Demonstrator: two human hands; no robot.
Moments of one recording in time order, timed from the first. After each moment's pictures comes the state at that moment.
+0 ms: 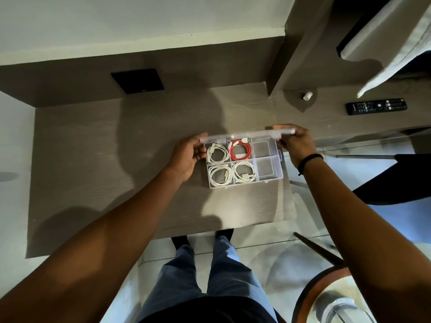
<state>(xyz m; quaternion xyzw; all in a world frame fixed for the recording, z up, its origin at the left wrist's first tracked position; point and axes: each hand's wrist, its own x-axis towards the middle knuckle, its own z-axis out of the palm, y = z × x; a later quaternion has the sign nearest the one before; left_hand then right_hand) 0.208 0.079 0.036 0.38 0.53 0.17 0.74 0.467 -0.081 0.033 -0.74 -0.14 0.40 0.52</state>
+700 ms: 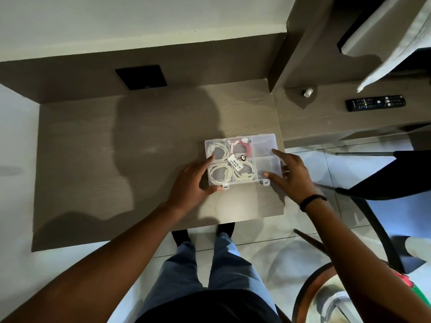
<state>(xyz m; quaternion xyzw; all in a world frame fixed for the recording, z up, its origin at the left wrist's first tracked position) 0.130 0.014 0.004 0.88 0.33 0.07 0.34 0.402 -0.166 0.026 -0.84 -0.37 0.30 0.26</state>
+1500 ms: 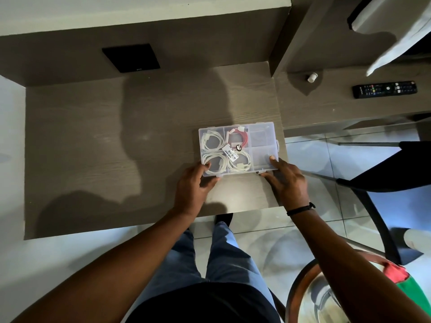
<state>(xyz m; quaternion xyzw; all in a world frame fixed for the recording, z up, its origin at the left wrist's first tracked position) 0.134 -0.041 -0.011 0.83 0.42 0.20 0.29 0.376 -0.203 -0.018 -0.84 -0.44 0.14 0.29</state>
